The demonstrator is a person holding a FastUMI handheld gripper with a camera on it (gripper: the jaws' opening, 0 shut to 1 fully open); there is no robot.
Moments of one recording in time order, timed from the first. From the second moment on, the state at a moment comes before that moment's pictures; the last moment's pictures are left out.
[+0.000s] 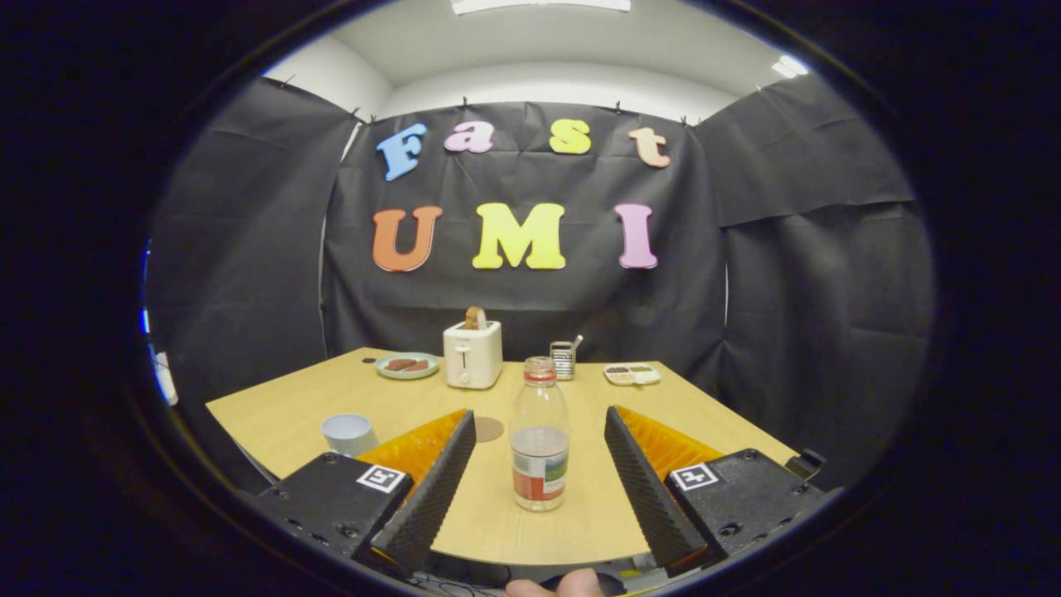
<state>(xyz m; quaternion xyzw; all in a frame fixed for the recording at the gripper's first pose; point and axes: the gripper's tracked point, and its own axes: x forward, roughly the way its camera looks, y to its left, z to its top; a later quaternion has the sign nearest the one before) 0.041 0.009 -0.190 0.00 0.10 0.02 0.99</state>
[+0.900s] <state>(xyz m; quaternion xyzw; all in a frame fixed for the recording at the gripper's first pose) 0.119 0.008 -0.308 0.03 0.21 0.02 0.98</state>
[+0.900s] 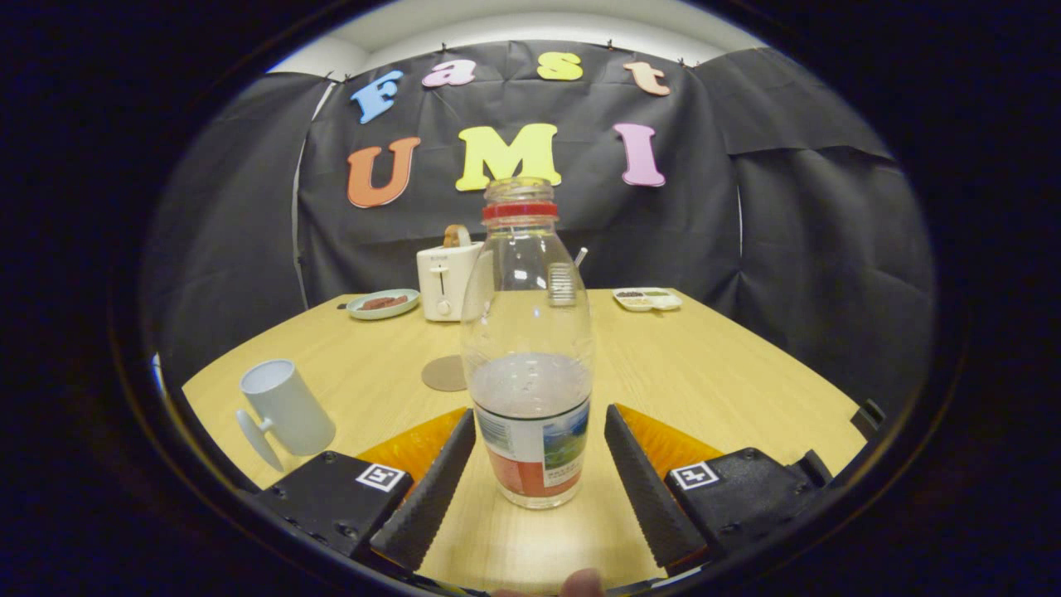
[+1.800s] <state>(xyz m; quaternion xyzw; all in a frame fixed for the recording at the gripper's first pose) 0.118 0.041 -0.270 -0.03 0.19 0.04 0.98</state>
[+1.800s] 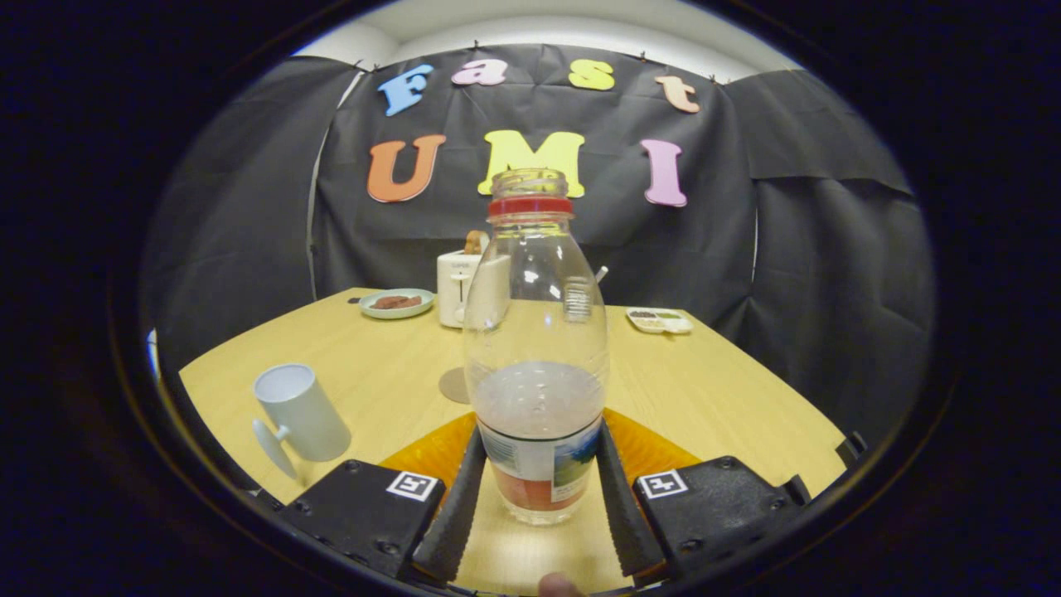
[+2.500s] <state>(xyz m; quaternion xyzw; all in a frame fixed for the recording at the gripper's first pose) 0.146 0.078 -0.217 -0.30 0.14 0.07 0.94</state>
